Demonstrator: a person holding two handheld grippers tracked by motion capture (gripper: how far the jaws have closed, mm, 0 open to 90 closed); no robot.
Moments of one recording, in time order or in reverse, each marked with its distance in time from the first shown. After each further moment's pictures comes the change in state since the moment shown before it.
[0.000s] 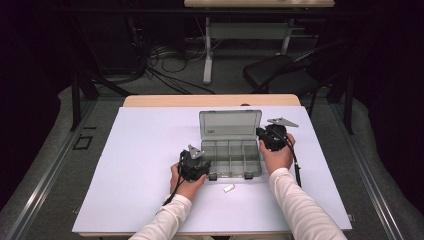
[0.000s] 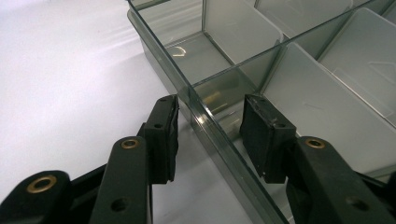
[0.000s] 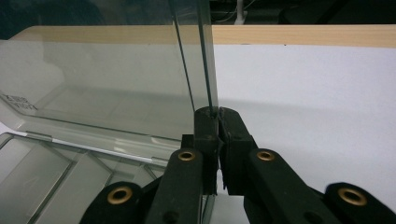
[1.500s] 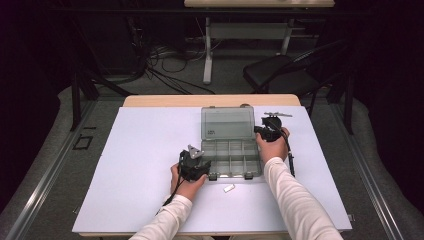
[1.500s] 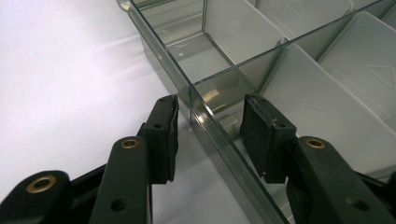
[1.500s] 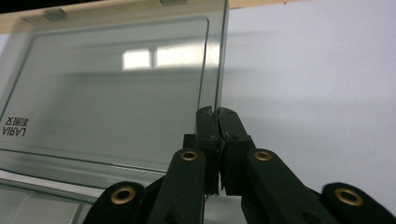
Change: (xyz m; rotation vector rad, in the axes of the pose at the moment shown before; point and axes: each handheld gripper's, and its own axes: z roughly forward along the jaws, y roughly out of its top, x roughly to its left) left arm 0.001 0.000 0.000 -0.001 -0.008 -0.018; right arm -0.012 0.009 0.044 0.144 -0.030 0.119
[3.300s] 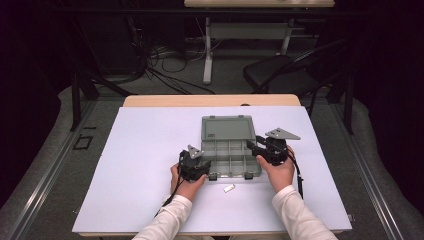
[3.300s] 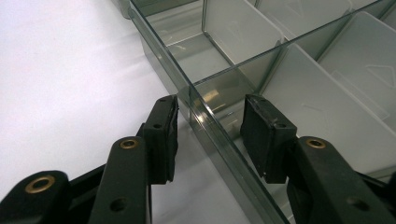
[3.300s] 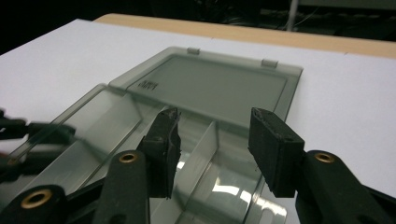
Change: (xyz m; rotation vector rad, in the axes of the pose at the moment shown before) left arm 0.001 0.000 0.000 0.000 -0.003 0.000; right arm 0.020 -0.046 -0.074 -0.172 0.217 -0.265
